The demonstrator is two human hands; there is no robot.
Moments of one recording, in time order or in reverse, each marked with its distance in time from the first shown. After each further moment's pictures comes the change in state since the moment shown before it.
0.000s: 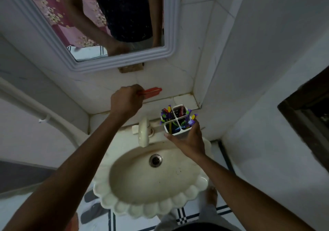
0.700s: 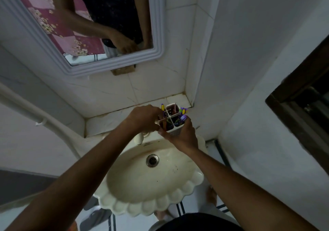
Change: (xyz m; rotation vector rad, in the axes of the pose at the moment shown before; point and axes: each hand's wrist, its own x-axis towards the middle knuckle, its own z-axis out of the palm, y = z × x) left_hand -0.038 0.066 0.013 0.258 -0.544 0.353; right_hand -0.003 0.002 -0.001 0.015 0.005 -0.025
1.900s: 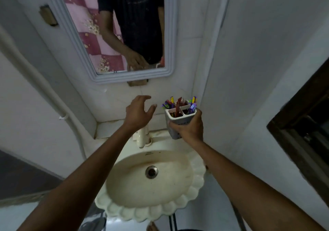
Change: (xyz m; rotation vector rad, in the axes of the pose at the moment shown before) left_hand -0.036 -0.008 -0.011 -0.577 0.636 -0.366; right_hand 0.017 -0.052 -0.049 0.180 0.199 -0.234
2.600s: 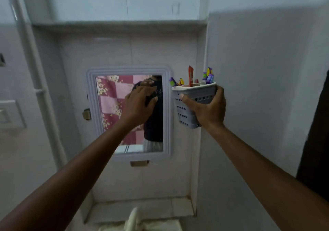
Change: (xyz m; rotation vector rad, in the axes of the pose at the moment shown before) left_hand 0.105 0.205 -0.220 0.114 0.513 0.381; right_hand 0.103 -0.319 -0.188 0.314 0.295 -0.618
